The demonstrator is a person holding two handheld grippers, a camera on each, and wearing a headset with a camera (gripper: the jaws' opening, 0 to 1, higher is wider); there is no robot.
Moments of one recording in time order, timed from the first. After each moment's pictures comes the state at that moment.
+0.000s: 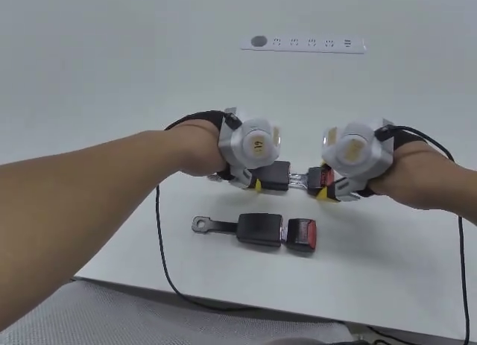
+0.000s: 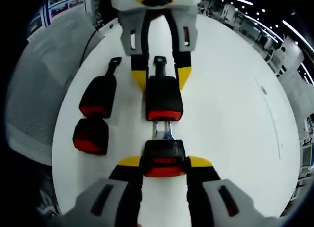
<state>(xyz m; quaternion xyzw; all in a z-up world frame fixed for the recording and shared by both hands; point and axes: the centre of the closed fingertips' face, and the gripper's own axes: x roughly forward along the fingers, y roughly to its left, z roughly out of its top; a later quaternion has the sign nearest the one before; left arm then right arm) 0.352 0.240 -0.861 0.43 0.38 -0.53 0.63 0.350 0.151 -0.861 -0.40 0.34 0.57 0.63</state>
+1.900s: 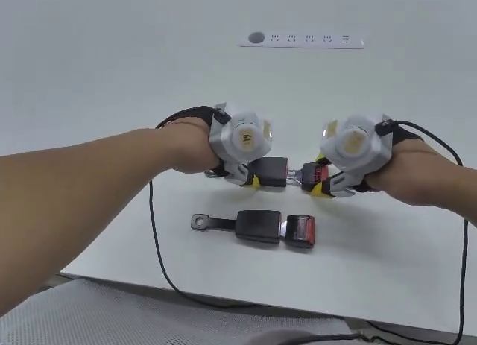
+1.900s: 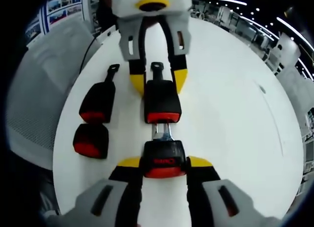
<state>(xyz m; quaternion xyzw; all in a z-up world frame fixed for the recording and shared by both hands) 0.352 0.240 -0.859 0.40 0.37 -0.54 0.64 0.344 0.152 -0.855 -0.37 0.34 0.58 0.65</state>
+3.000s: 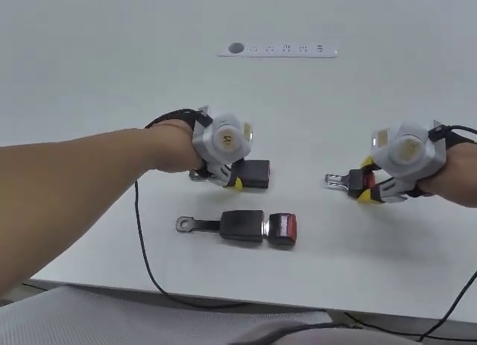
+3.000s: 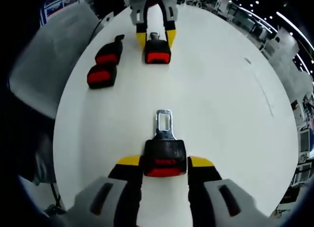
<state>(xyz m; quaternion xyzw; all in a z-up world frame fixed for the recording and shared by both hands) 0.345 0.233 -0.852 0.41 0.36 -0.54 0.64 0.339 0.040 -0.857 -0.41 0.38 0.53 0.64</state>
